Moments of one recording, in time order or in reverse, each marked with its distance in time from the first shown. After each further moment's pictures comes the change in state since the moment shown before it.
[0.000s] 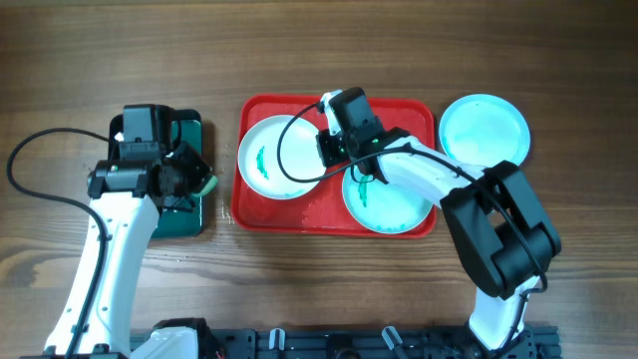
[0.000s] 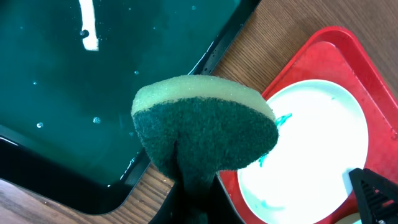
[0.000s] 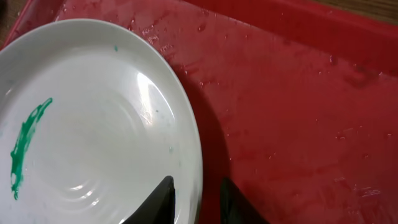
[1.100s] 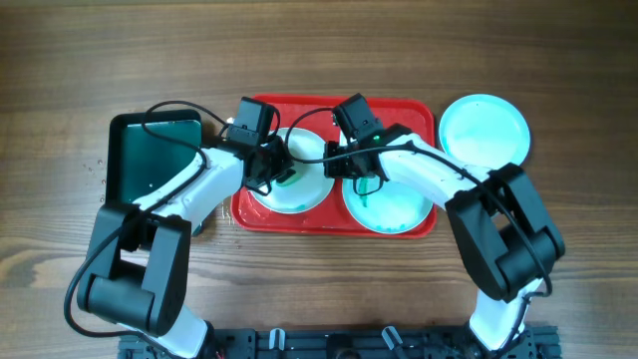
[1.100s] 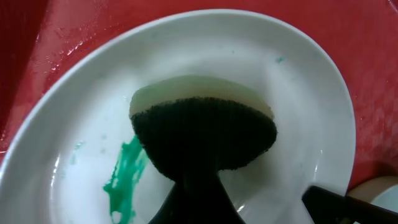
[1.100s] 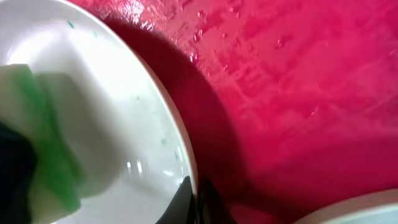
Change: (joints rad) left arm -0.350 0.444 -0.006 0.438 0.142 -0.073; right arm -0.001 -0.021 0.024 -0.280 -0.070 0.333
